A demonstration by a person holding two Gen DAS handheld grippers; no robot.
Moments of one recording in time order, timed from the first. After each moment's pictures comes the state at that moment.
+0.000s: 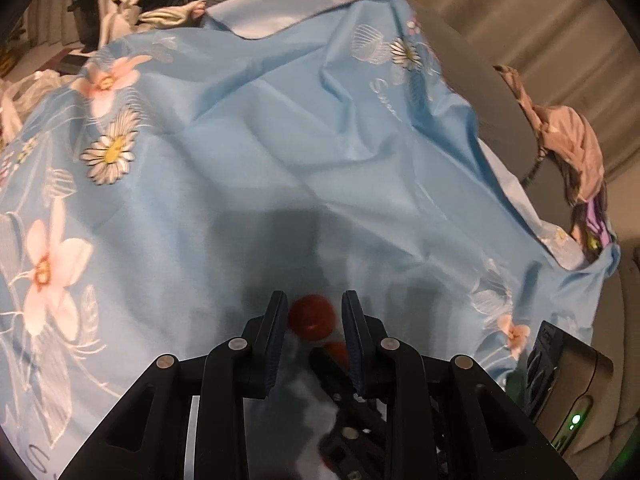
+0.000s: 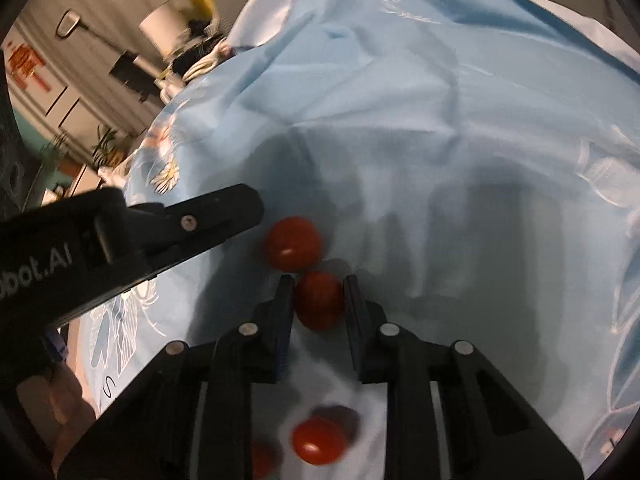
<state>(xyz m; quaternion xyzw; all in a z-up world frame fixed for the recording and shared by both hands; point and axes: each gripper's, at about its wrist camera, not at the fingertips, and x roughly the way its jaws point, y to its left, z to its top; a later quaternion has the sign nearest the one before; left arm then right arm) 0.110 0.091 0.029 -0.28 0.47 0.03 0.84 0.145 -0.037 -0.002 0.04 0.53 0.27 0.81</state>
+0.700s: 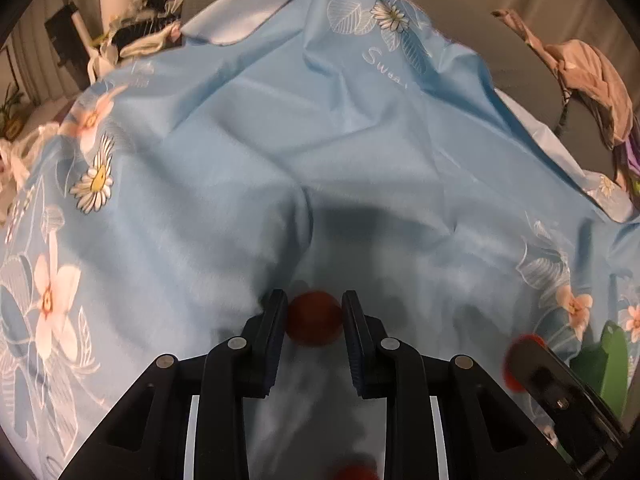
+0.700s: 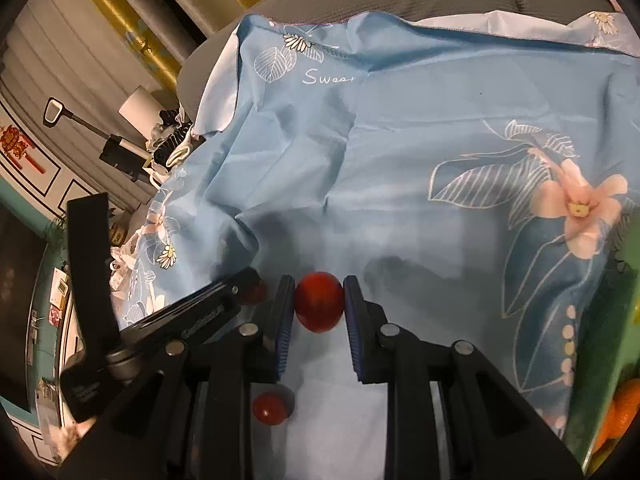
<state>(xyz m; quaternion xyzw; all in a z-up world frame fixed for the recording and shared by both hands) 0.131 0.055 0.008 -0.16 0.49 0.08 0.85 0.136 -0.125 0.045 0.13 0.48 0.22 0.84</state>
